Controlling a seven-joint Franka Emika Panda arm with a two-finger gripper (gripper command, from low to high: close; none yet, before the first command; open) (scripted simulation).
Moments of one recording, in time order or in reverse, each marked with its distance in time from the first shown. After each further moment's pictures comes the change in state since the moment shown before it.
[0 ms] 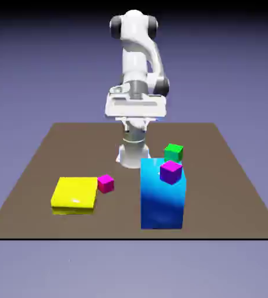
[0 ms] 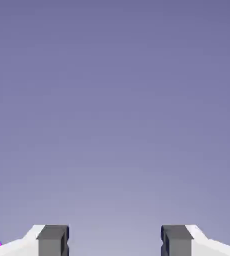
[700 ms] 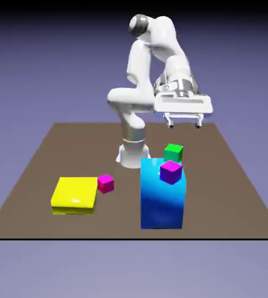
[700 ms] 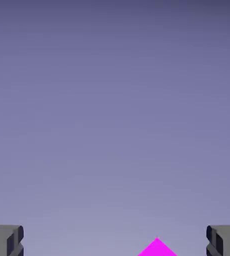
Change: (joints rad) arm -0.296 -0.096 0.761 -0.010 0.214 0.152 0.356
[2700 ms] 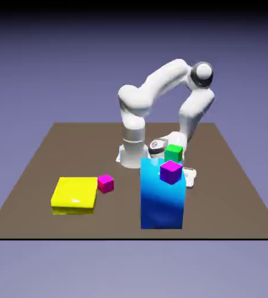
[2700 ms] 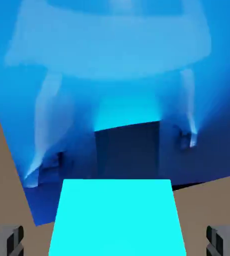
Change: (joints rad) arm -0.980 -0.399 1.780 -0.055 0.559 0.530 0.892
